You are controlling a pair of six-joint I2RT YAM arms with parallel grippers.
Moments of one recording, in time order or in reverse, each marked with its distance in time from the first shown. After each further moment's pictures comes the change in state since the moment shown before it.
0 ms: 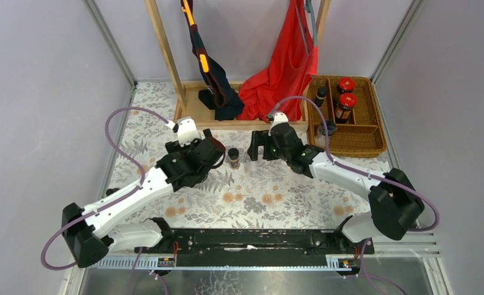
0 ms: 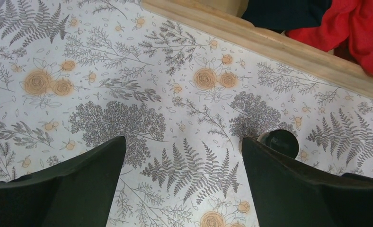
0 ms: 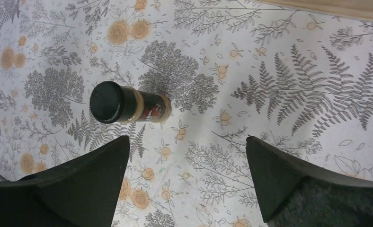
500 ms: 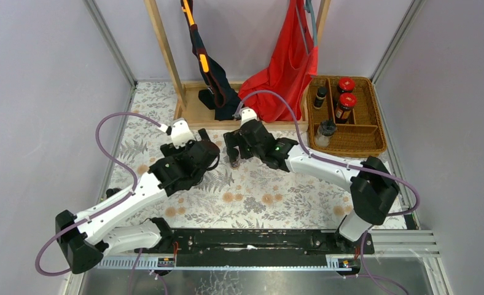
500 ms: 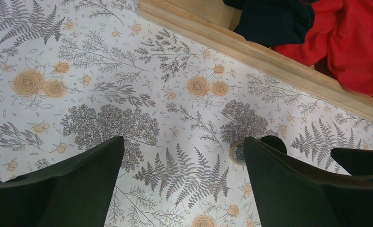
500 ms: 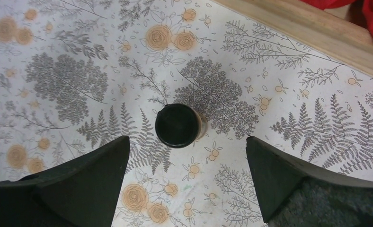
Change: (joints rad) left arm 0.000 -0.117 -0.062 0.057 -0.013 -0.005; right arm 0.181 0.201 0.315 -0.134 0.118 -0.128
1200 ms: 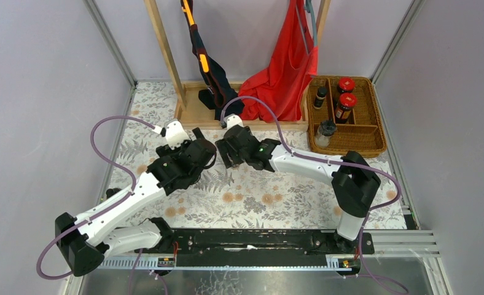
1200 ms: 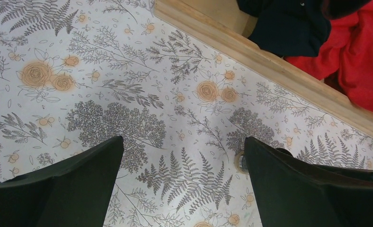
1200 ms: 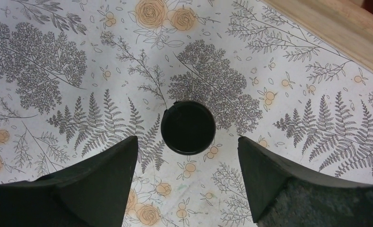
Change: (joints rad) left arm 0.049 0.003 -0.014 -0.018 -0.004 -0.061; right arm 0.070 0.150 0.119 -0.117 0.095 -0.062
